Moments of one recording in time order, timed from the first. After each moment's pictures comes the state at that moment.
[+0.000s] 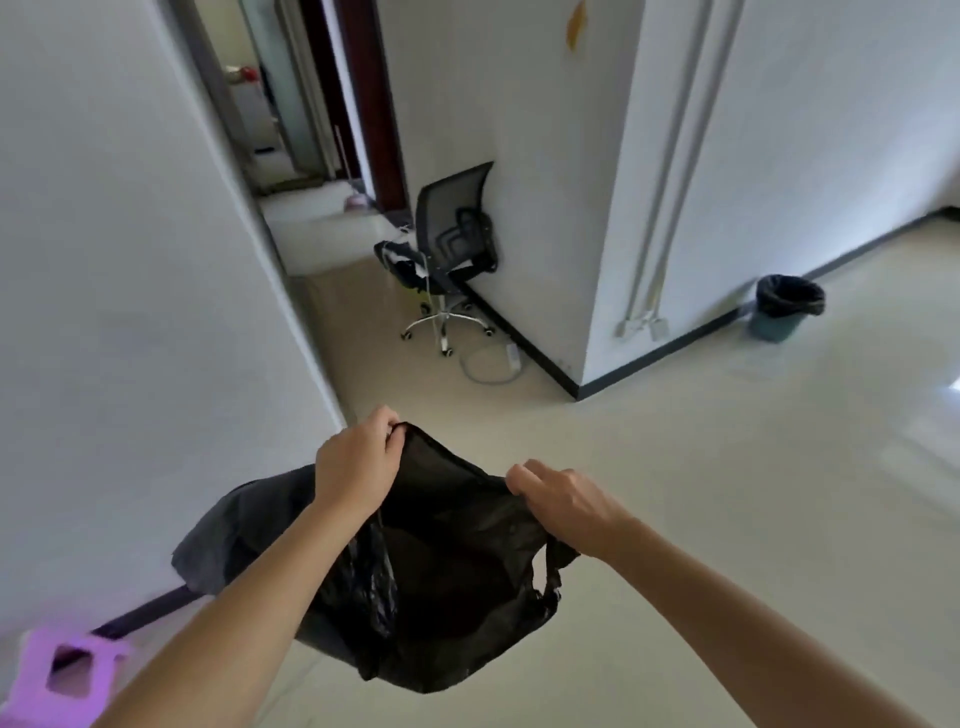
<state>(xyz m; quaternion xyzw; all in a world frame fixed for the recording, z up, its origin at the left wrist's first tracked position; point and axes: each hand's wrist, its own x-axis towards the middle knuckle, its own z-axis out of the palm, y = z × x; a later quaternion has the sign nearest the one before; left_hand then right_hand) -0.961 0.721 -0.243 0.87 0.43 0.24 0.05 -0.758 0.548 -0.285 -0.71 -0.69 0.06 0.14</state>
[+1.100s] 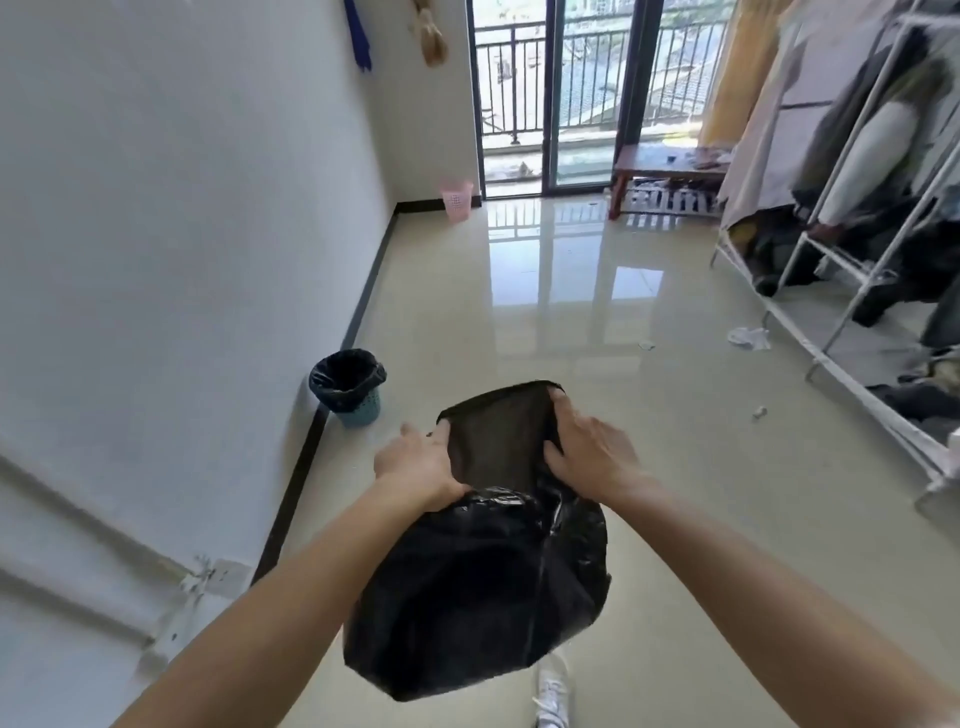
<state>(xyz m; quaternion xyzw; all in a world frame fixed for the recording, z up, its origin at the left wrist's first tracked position) 0.231 0.509 -0.263 0.99 -0.05 -0.14 -0.03 0.208 0.288 -0.286 -0.98 -0.03 -0.05 0.17</state>
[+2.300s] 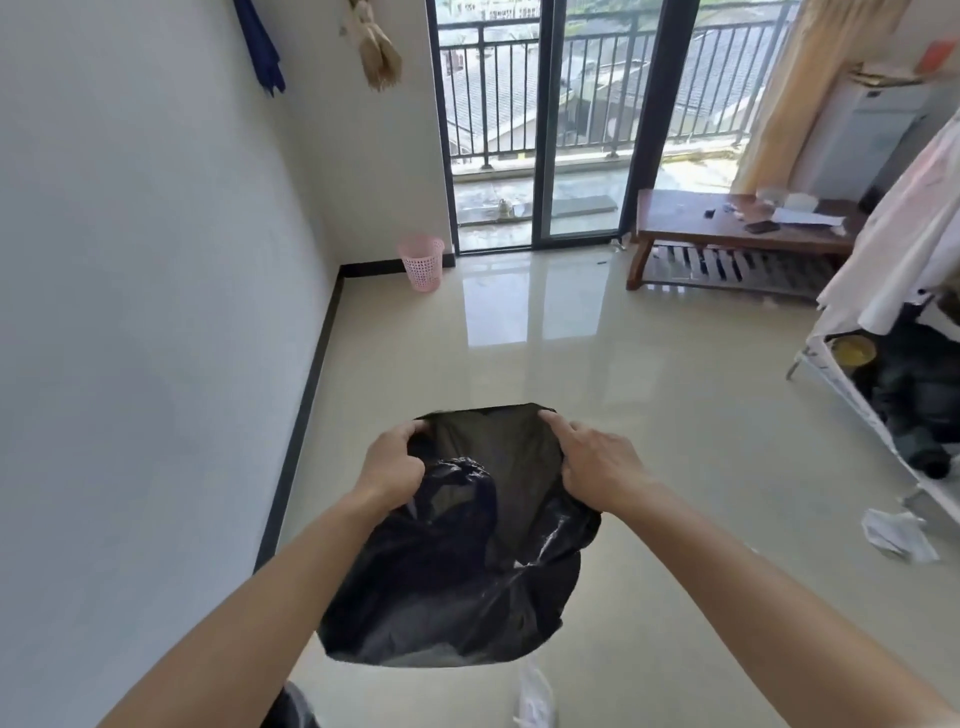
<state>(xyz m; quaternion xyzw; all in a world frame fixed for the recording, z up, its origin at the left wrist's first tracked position) 1.408 0.454 -0.287 0.89 -0.01 -0.10 0.44 1.358 0.192 -0.306 -0.99 -0.01 -0.01 0.11</state>
